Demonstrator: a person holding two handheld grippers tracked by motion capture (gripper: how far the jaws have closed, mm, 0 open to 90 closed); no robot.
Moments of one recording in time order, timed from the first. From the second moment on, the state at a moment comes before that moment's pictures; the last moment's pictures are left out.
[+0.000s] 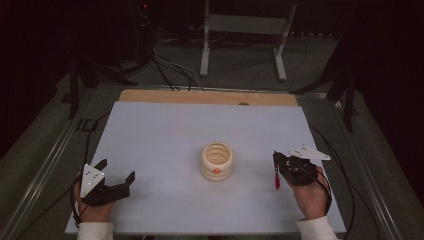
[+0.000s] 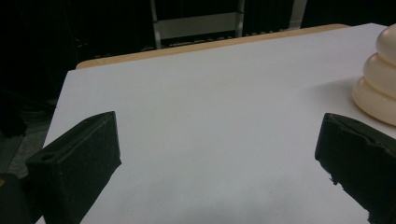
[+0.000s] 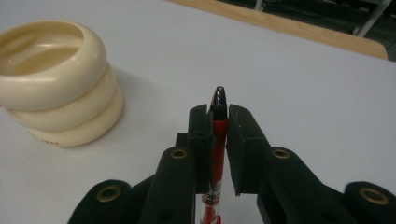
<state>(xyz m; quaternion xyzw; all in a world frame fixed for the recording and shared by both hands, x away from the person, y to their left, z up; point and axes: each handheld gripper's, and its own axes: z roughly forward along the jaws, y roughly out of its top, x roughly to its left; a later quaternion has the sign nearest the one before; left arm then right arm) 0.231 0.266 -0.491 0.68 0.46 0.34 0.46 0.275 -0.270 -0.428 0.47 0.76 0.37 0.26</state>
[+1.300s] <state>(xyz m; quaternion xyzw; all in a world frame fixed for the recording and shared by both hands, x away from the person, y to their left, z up) 0.231 0.266 -0.492 0.68 0.46 0.33 0.46 0.291 -0.239 -0.393 0.45 0.74 0.44 0.26</state>
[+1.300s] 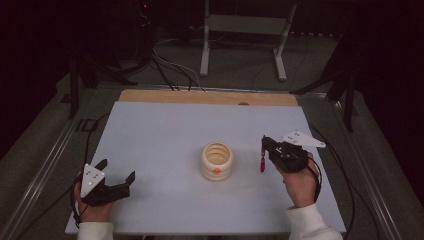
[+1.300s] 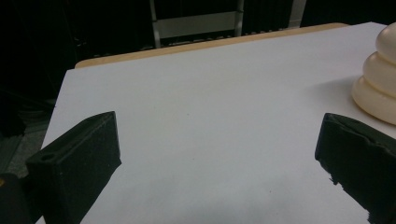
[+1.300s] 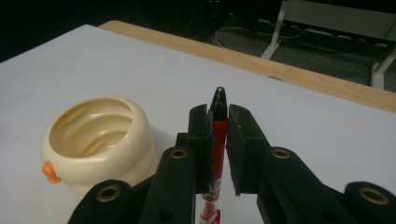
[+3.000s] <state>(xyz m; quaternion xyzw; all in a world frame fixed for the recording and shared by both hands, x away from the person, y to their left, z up) 0.232 0.267 -0.493 0.68 0.46 0.33 0.46 0.315 -0.184 -0.344 0.41 0.70 0.54 0.23</state>
